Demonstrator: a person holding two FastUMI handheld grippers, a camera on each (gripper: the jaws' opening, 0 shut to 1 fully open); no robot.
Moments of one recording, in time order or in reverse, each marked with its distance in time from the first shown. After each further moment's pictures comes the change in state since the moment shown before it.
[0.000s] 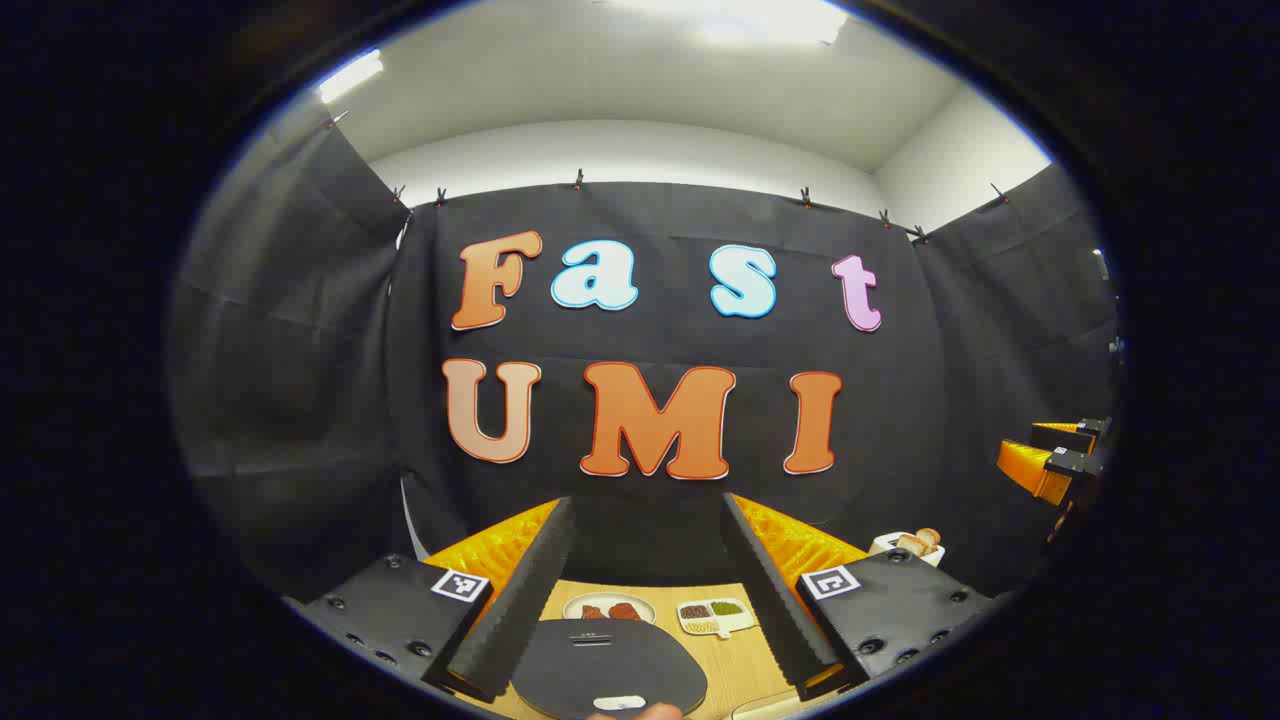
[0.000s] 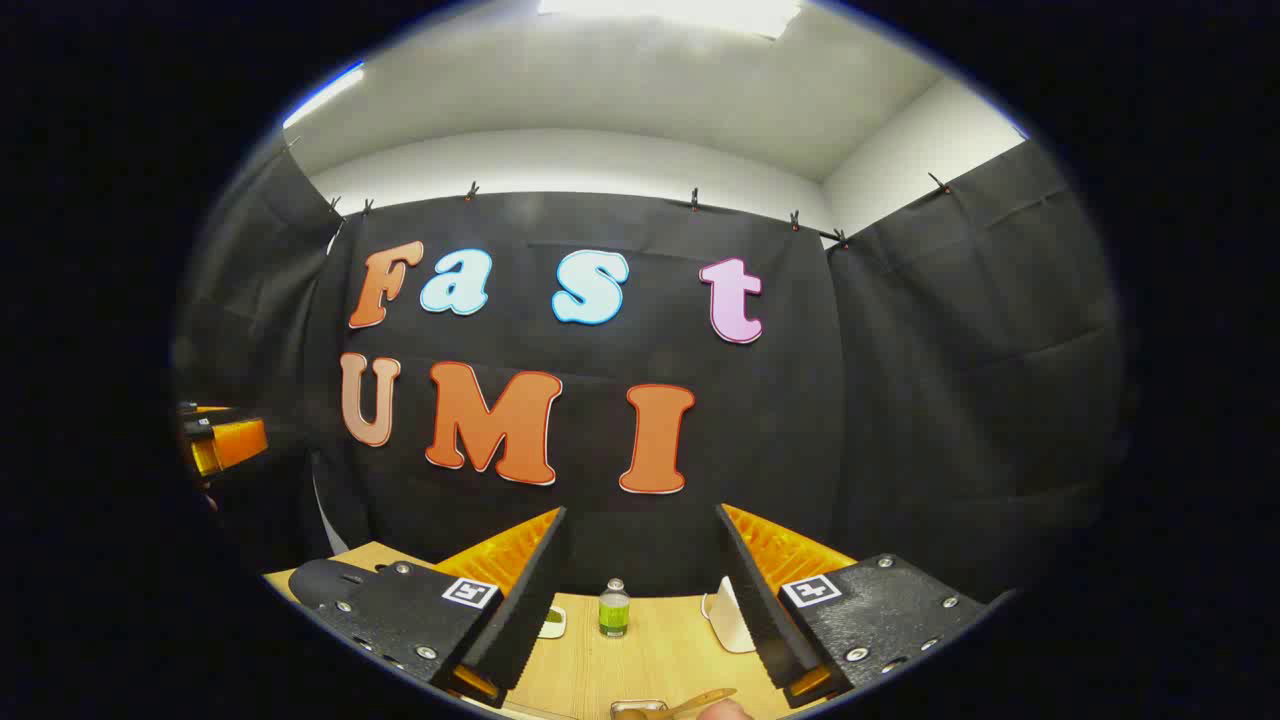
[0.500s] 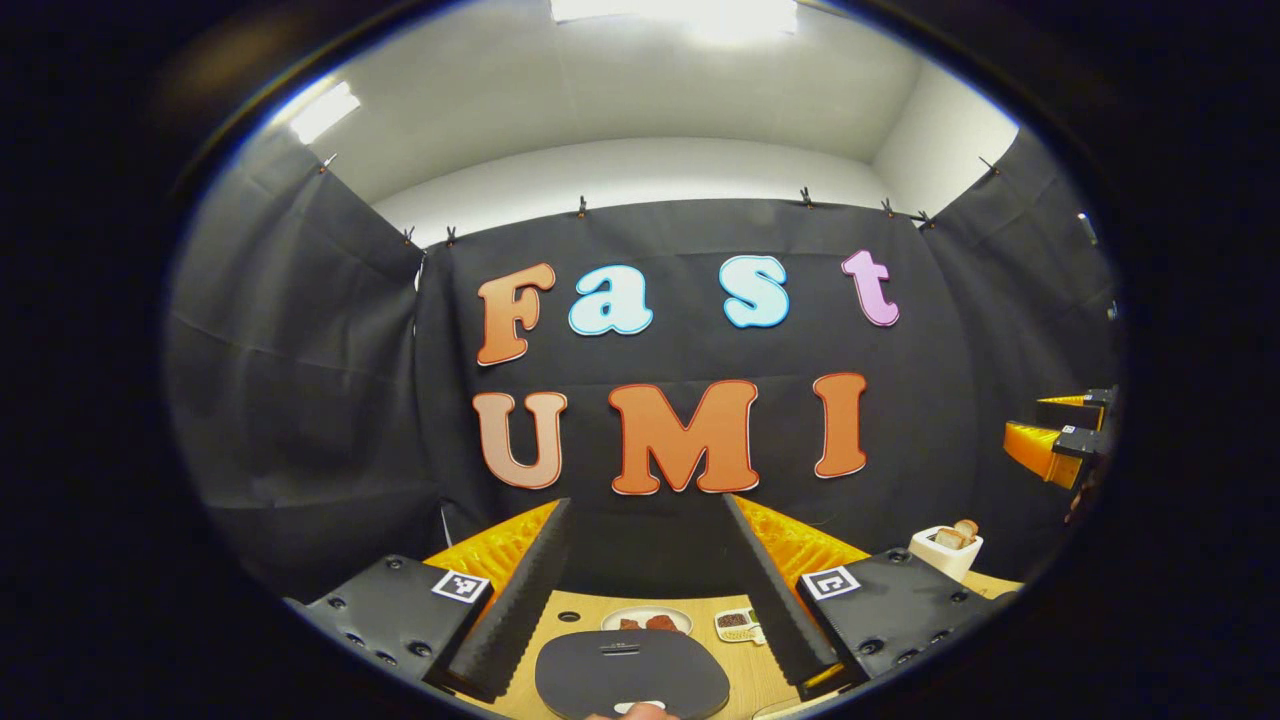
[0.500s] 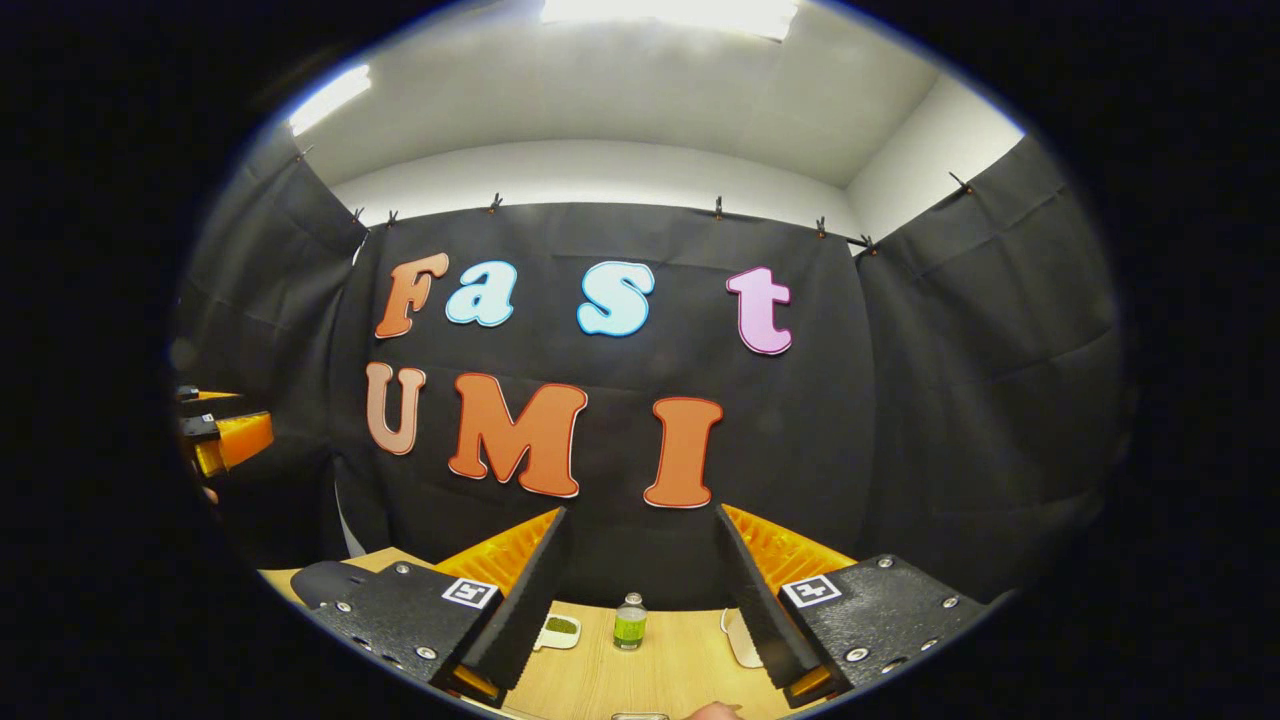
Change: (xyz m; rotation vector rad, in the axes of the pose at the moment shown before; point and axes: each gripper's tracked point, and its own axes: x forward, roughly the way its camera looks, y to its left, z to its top) left arm -0.004 -0.006 0.008 0.095 -0.042 0.083; right arm 0.018 0.008 0.001 0.007 -0.037 0.091
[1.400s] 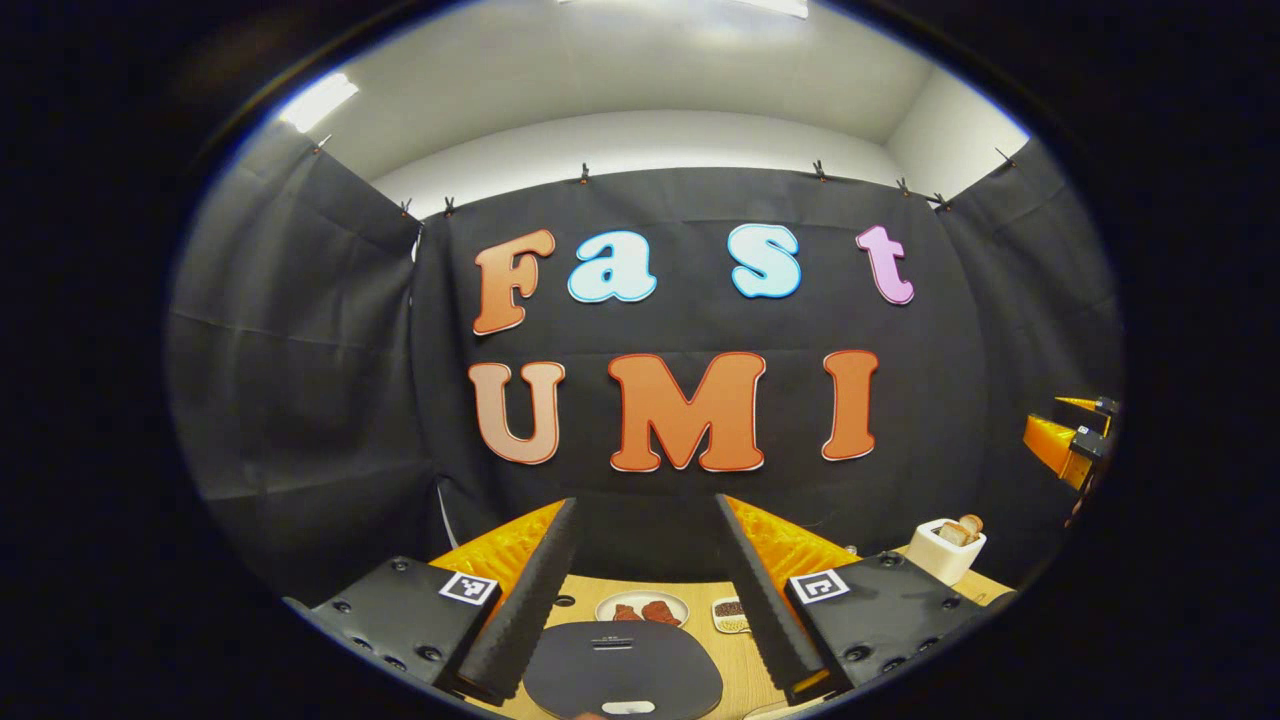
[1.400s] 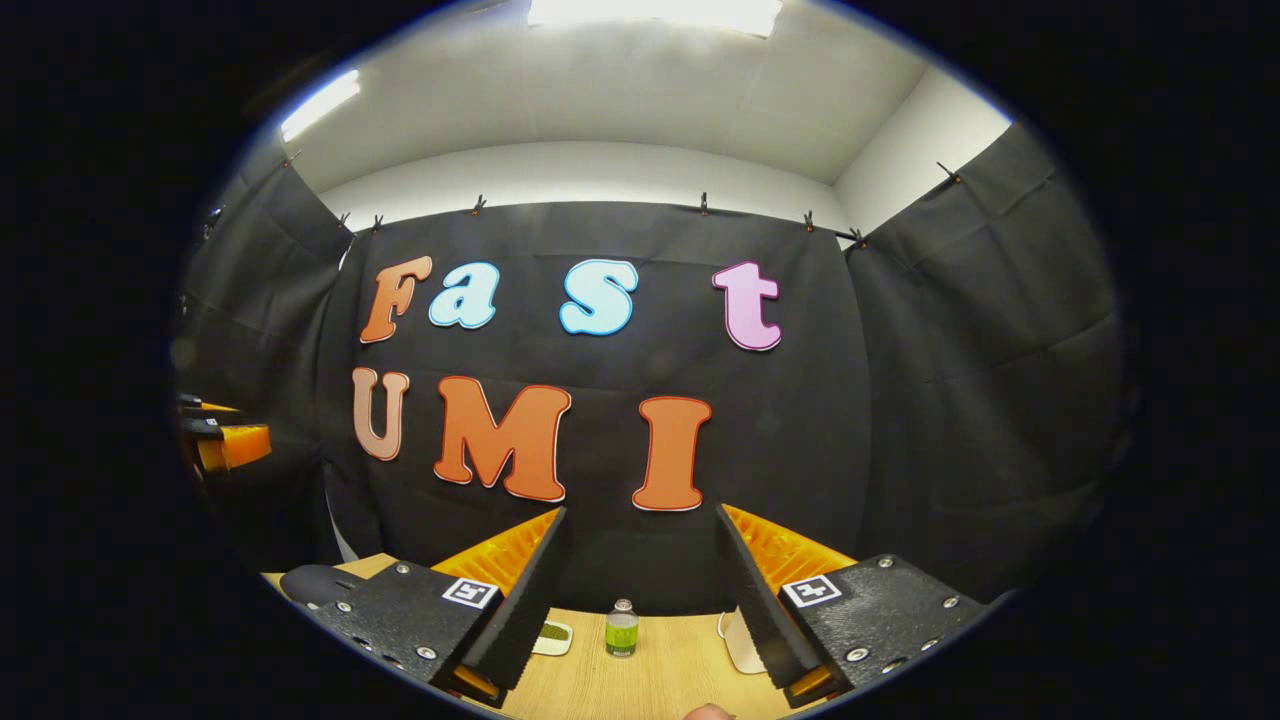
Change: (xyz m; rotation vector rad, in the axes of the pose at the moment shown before) left arm 0.039 -0.014 -0.024 -0.012 0.118 -0.007; right arm 0.020 -0.024 -0.010 0.020 -0.010 -0.030
